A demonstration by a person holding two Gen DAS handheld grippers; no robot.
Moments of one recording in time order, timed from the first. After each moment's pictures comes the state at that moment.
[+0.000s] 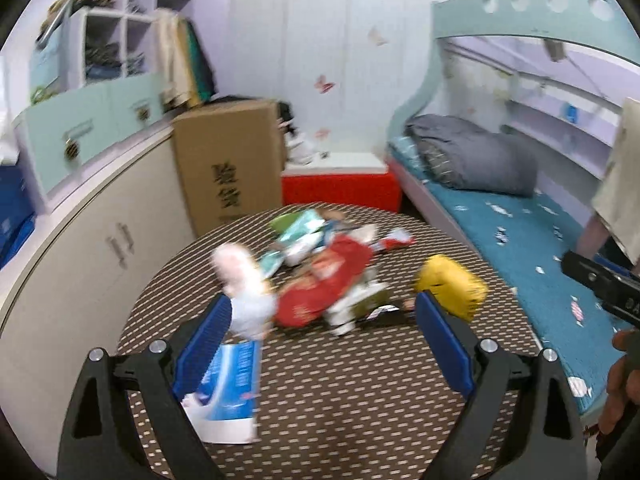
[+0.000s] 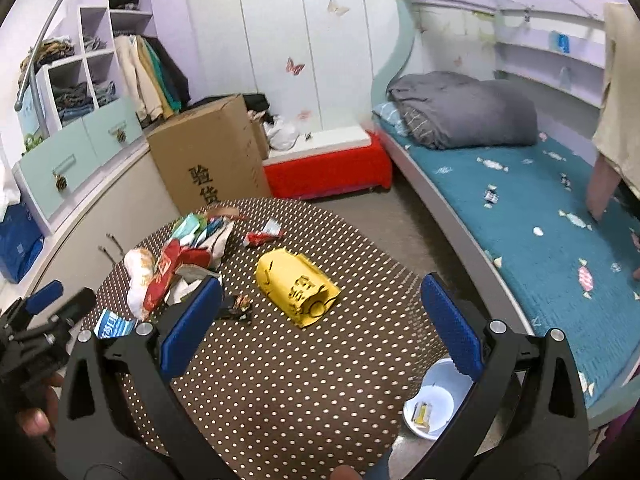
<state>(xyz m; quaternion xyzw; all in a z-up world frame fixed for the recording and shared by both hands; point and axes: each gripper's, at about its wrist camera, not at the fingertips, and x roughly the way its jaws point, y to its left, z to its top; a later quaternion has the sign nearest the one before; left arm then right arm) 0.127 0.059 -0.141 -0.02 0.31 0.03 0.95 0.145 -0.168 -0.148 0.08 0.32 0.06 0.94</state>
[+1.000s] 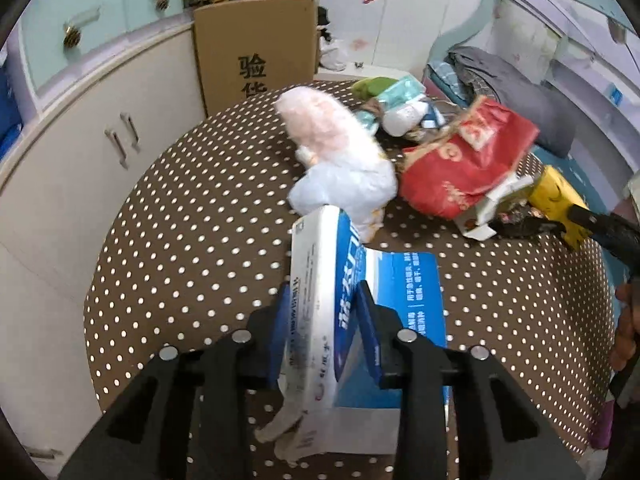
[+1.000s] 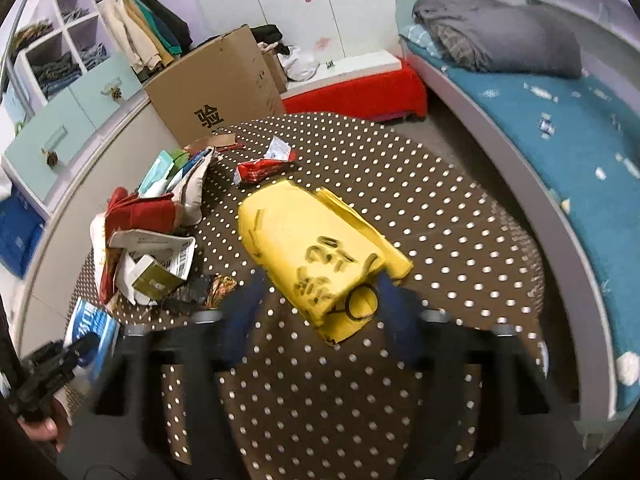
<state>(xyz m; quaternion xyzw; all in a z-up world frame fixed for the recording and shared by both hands) 0.162 0.150 -0.259 -0.05 0.45 0.03 0.89 0.246 -0.144 -0.255 0.14 0.42 0.12 0.89</state>
